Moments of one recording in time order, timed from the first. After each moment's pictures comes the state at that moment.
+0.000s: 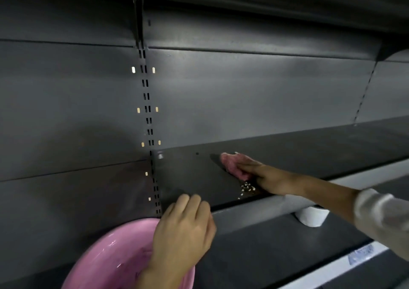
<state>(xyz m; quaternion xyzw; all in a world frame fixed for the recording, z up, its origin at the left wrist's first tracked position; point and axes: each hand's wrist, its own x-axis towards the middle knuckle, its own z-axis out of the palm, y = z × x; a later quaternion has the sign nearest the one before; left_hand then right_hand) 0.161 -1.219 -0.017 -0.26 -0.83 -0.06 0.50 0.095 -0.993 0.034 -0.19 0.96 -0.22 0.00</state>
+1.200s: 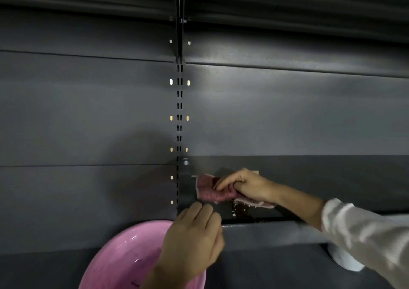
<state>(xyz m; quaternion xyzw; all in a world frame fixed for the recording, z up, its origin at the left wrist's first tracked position) 0.163 -1.220 -0.016 -0.26 -0.83 -0.05 0.49 0.058 -1.057 0.036 -0.24 0.90 -0.35 0.08</state>
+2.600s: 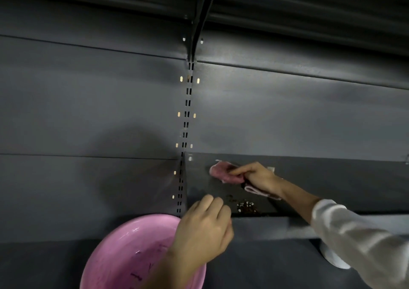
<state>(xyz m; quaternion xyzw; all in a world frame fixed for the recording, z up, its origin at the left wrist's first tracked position) 0.168 -1.223 -0.010 -0.29 -0.85 -0.09 0.43 0.056 -1.056 0.038 -0.13 0.90 -0.42 0.00</state>
